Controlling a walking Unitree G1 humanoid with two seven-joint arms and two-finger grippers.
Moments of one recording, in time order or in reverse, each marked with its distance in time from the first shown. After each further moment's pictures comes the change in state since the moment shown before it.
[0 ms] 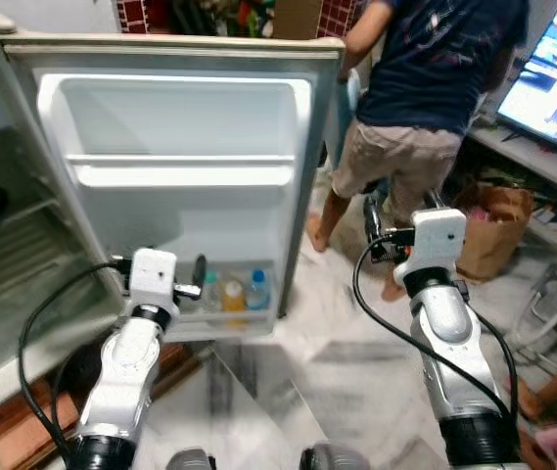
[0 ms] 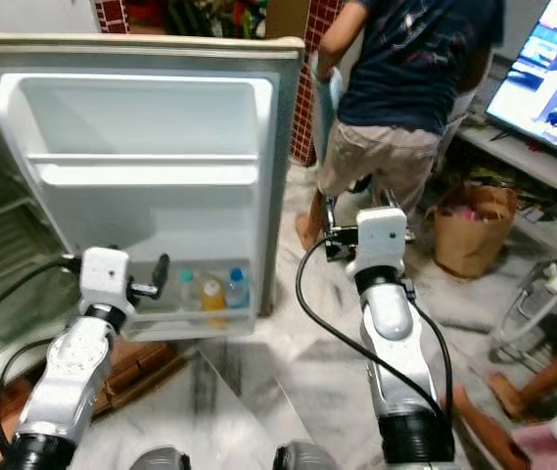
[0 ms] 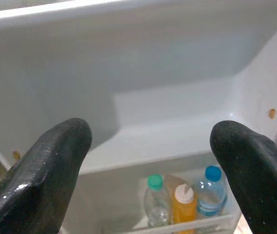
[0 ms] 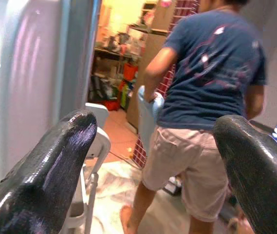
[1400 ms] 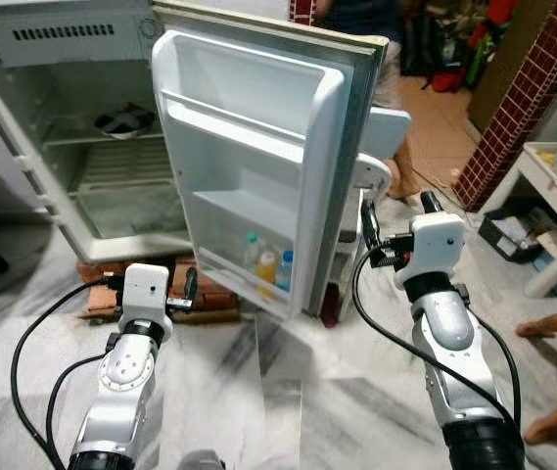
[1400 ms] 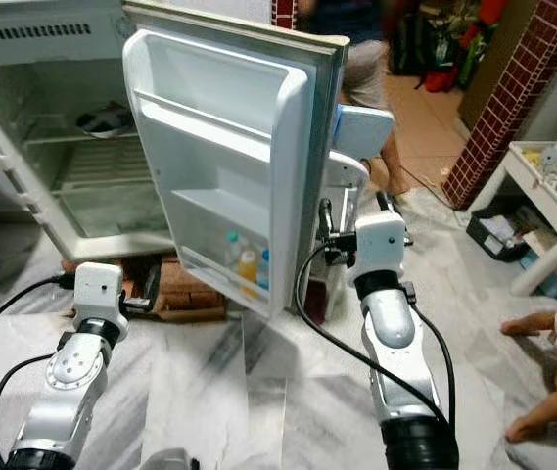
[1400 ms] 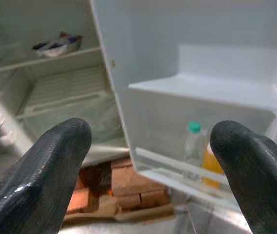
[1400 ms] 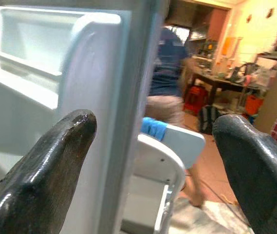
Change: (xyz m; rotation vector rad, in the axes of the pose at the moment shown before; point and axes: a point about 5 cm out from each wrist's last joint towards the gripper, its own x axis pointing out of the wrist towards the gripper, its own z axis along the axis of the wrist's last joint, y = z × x) left arm -0.010 0.007 -0.016 -0.013 0.033 0.050; right arm 0.000 0.004 -0.002 0.017 -0.012 0.023
